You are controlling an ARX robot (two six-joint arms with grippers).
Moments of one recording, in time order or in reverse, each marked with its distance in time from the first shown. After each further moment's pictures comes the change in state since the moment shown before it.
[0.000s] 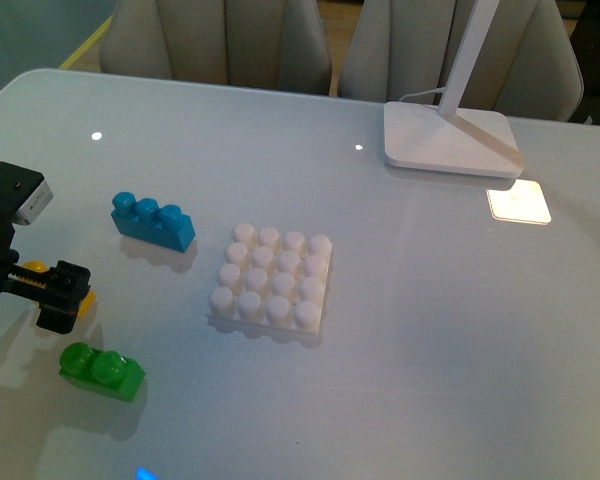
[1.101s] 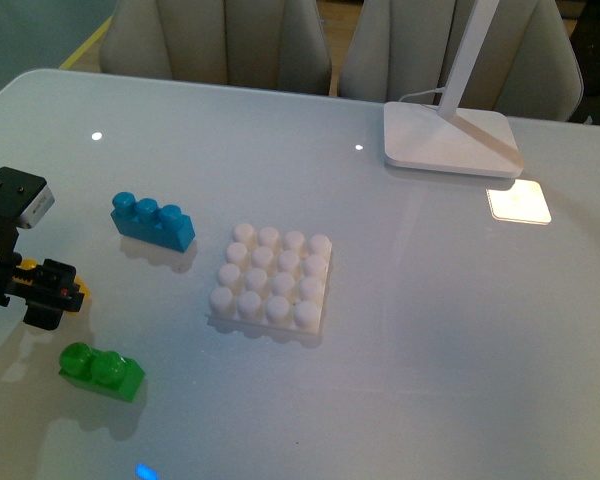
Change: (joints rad) left arm -0.005 0.010 0.005 -0.010 -0.021 -0.019; right arm 0.000 0.000 0.000 0.000 0.000 0.000
